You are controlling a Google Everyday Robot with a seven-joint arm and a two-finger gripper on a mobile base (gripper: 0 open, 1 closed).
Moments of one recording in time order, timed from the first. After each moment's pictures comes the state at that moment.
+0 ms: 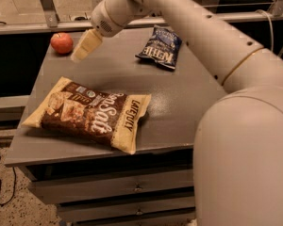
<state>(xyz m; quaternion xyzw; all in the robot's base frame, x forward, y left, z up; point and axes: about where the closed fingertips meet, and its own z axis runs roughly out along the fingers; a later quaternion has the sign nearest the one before) 0.718 0.143 0.935 -0.59 0.67 0.21 0.39</state>
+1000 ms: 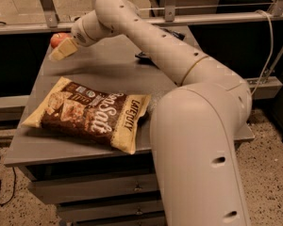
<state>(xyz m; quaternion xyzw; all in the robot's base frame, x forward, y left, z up) 0.799 0.229 0.885 -0.51 0.70 0.23 0.45</state>
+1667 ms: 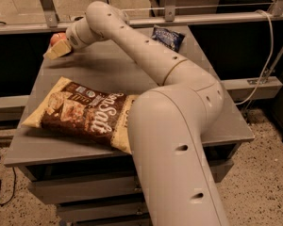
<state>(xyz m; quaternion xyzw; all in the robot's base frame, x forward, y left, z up) 0.835 0.260 0.860 -0.47 0.72 0.24 0.45</state>
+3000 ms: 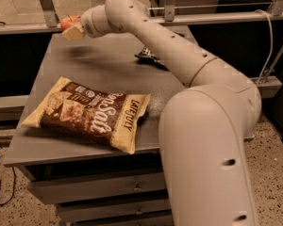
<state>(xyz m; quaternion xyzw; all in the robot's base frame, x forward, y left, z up) 0.839 0.207 0.915 -0.44 0.70 0.21 0.52</state>
